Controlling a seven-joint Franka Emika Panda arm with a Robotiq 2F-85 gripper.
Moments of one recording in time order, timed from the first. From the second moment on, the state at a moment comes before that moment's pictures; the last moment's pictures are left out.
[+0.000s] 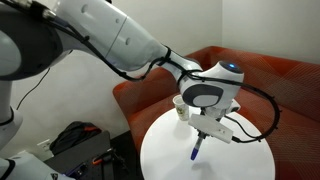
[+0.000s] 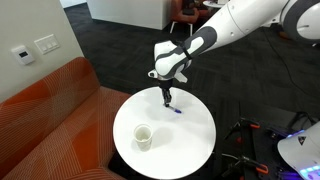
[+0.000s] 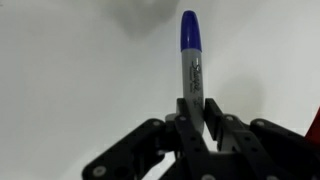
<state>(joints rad) -0.20 0.76 0.00 -1.68 0.24 2.21 -0.95</state>
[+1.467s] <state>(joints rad) -0.21 0.69 0.04 -1.65 0.24 2.15 -0.90</state>
